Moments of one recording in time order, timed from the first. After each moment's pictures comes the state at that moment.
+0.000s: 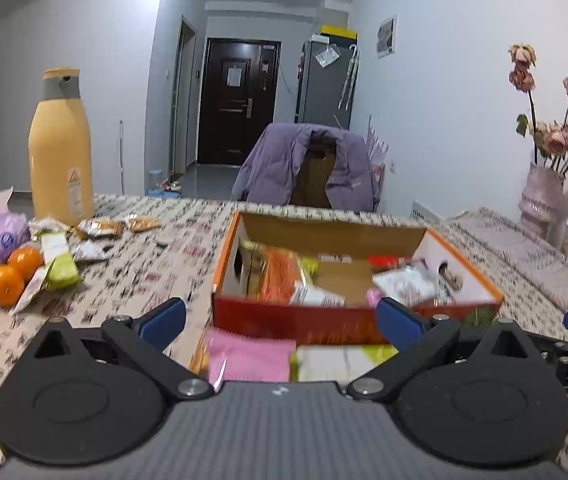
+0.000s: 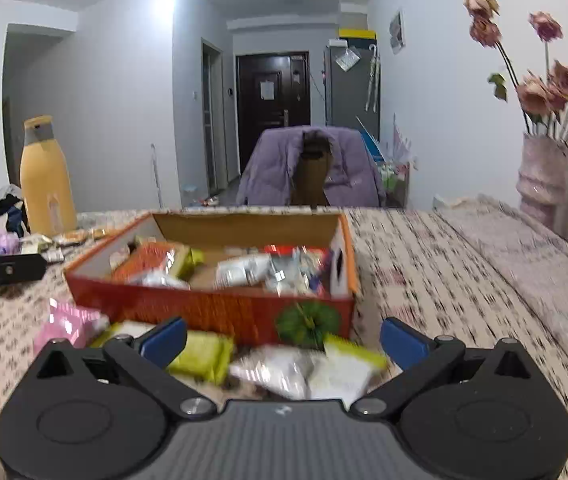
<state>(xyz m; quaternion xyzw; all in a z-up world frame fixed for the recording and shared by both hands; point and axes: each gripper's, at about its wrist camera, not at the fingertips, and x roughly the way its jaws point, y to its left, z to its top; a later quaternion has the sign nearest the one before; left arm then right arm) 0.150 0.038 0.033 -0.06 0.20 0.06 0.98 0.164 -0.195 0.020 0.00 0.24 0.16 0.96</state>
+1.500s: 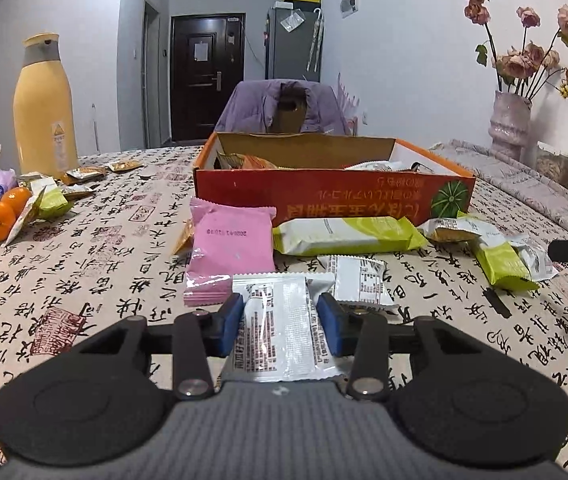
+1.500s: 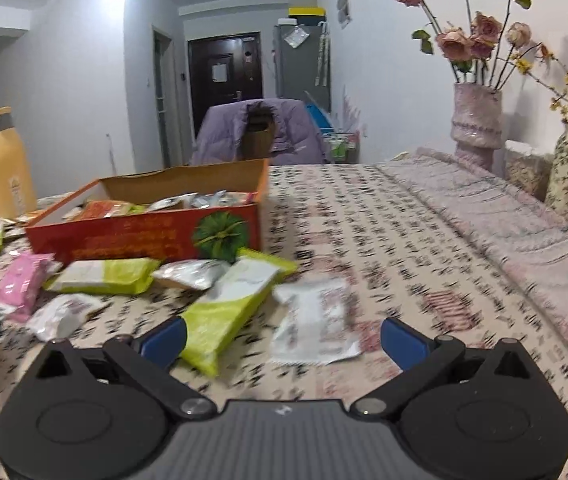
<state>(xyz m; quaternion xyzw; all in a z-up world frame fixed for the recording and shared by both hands) 0.097 0.022 -0.035 -0.02 0.24 0.02 0.97 0.125 -0.259 -0.016 0.02 0.27 0.09 0.96</state>
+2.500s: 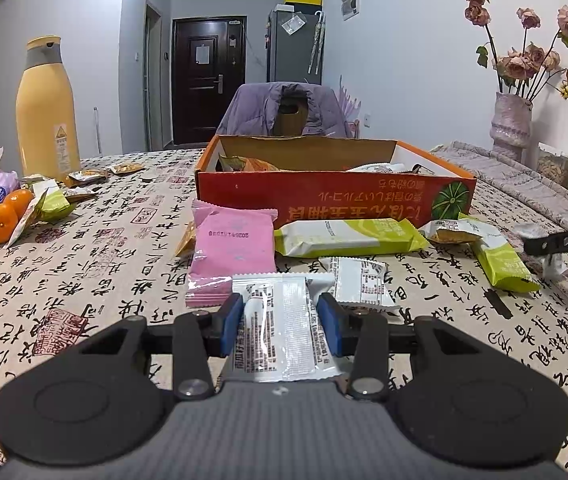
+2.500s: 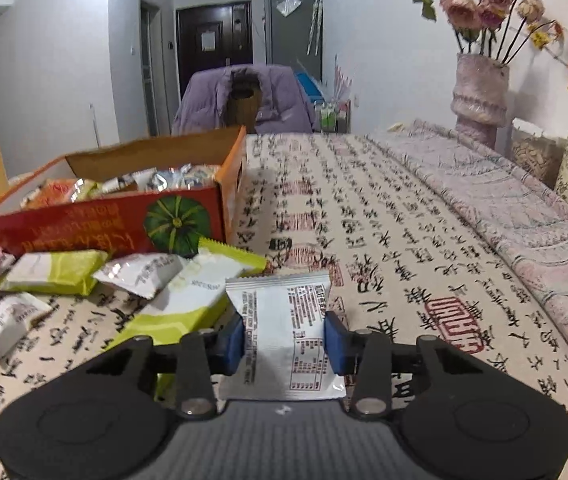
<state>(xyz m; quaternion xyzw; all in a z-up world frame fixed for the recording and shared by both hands) 0.097 0.023 -0.037 -0.01 0.24 0.02 0.97 0.180 -0.260 -0.030 0.01 0.31 0.08 0.95</state>
